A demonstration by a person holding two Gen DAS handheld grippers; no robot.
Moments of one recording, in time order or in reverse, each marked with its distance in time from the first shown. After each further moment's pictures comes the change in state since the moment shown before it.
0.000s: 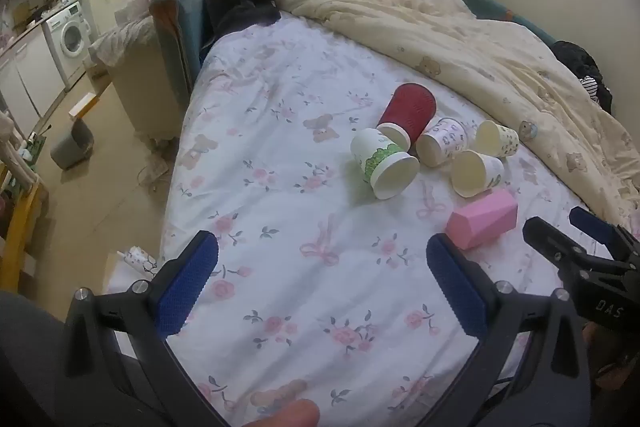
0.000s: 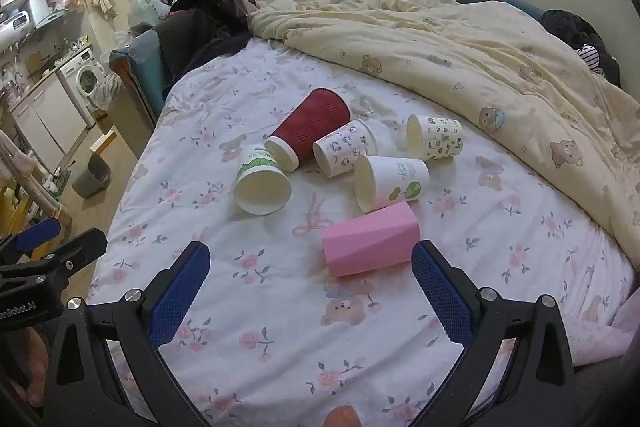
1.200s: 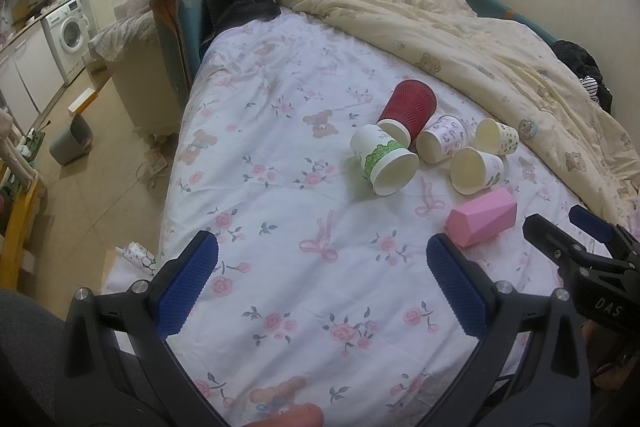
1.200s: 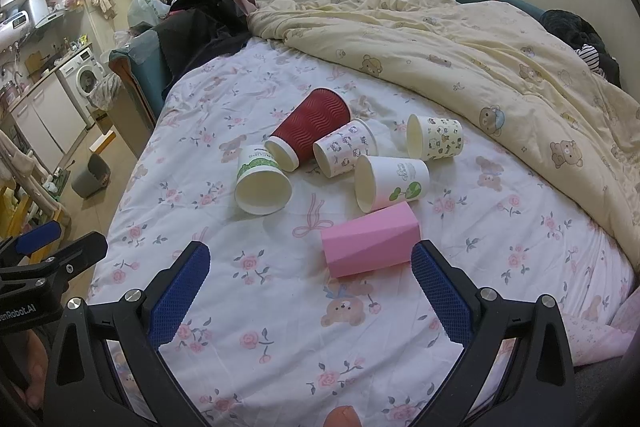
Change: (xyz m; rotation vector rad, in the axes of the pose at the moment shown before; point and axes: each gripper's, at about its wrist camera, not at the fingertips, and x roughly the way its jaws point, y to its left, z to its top) left arm -0.001 0.002 0.000 -0.013 0.018 -0.015; right arm 0.001 0.003 0.000 -0.009 -0.003 -0.007
